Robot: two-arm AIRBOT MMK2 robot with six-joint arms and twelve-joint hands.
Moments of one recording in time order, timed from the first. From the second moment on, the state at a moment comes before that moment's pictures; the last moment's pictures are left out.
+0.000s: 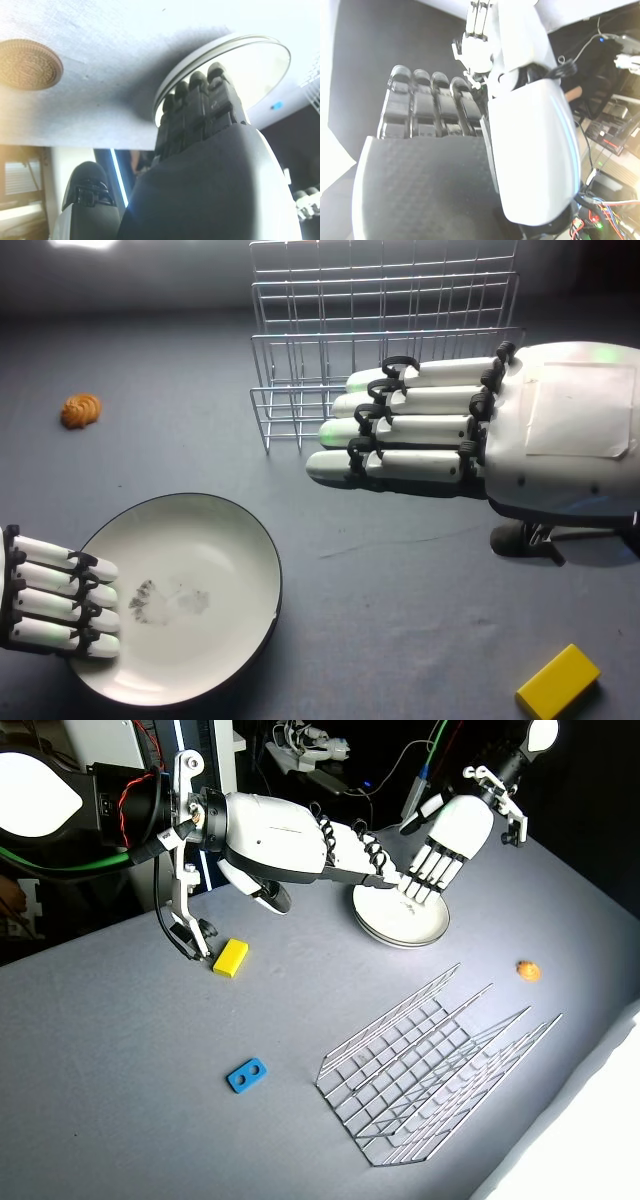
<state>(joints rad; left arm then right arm) 1.06 -0.78 1.31 1.38 -0.96 0.15 -0.36 -0.78 0.75 -0.75 0.46 -0.53</state>
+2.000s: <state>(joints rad) 1.00 -0.80 1.06 1.11 -0.68 0.14 -0.42 -1.11 0.87 -0.54 0.40 -1.05</state>
